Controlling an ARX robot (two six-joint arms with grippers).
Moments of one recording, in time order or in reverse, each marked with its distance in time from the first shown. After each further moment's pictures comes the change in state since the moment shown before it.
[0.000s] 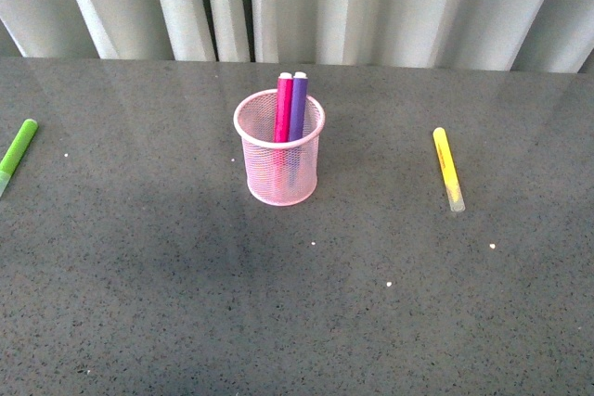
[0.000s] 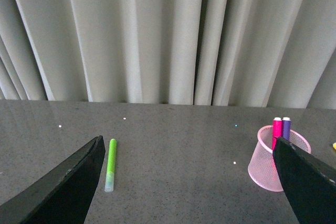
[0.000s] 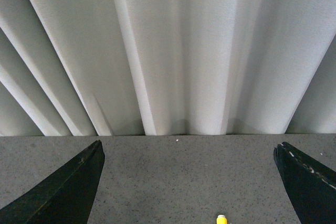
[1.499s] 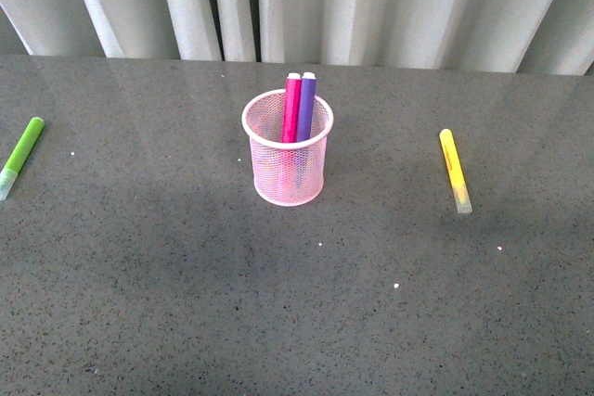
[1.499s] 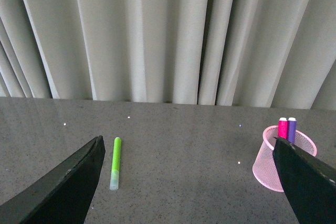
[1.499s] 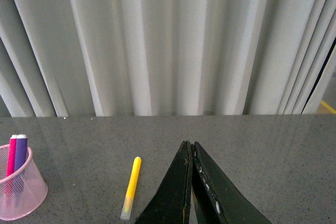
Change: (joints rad) left arm 0.000 -0.001 0.000 0.000 -0.002 0.000; right arm -0.415 -1.045 -0.855 0.015 -0.303 -0.142
